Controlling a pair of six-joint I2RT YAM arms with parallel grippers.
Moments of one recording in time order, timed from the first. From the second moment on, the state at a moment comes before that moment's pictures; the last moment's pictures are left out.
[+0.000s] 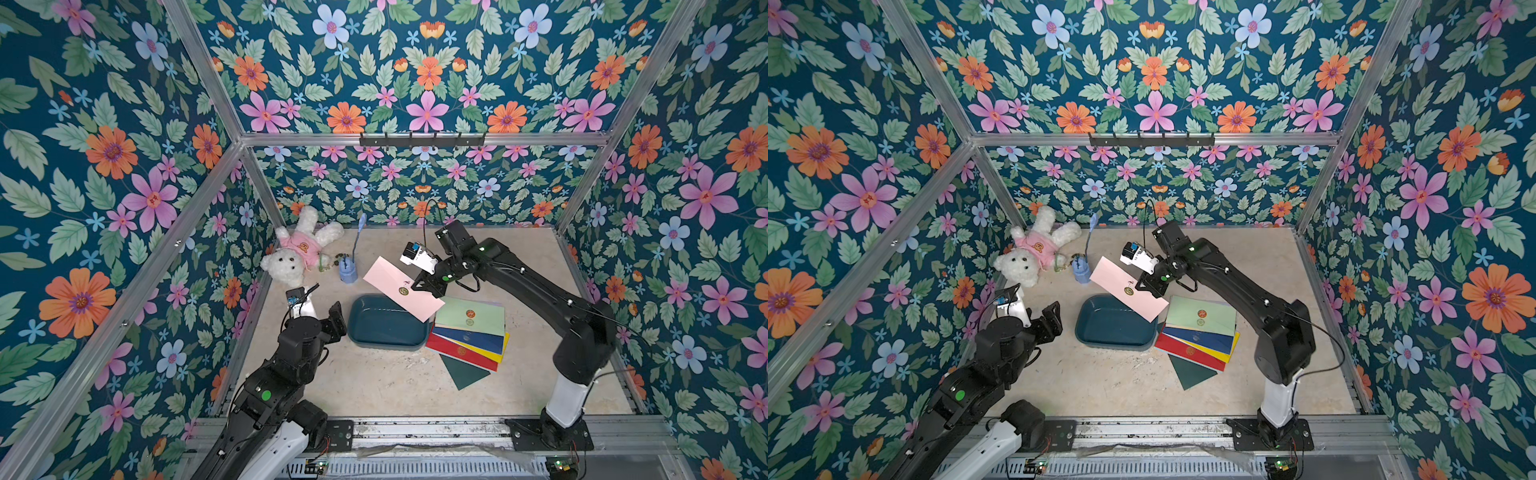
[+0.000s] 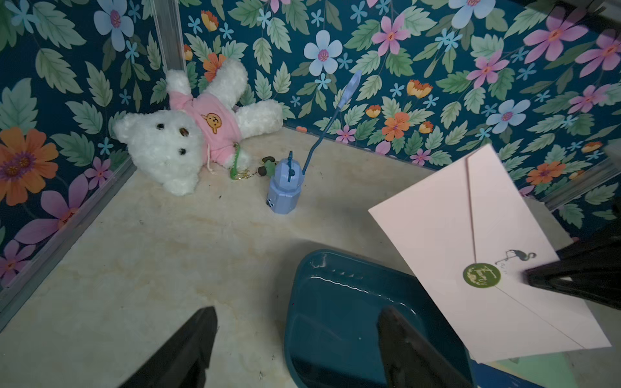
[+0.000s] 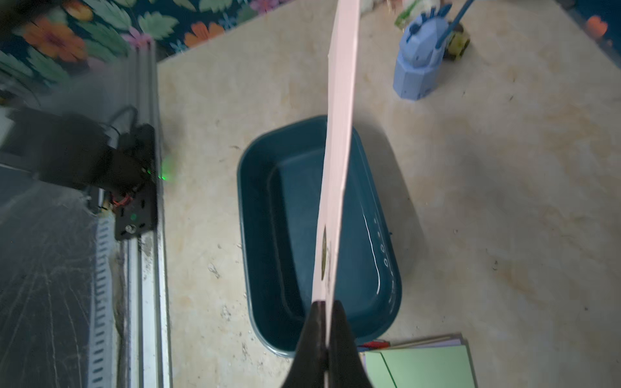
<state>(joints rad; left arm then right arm) -0.58 0.49 0.70 -0.63 -0.49 -0.46 0.70 1.88 1.78 -0.91 -0.50 -0.41</state>
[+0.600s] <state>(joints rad) -0.59 0.45 0.67 -0.63 -0.47 -0.42 0.83 2.23 2.10 -1.12 -0.23 -0.53</state>
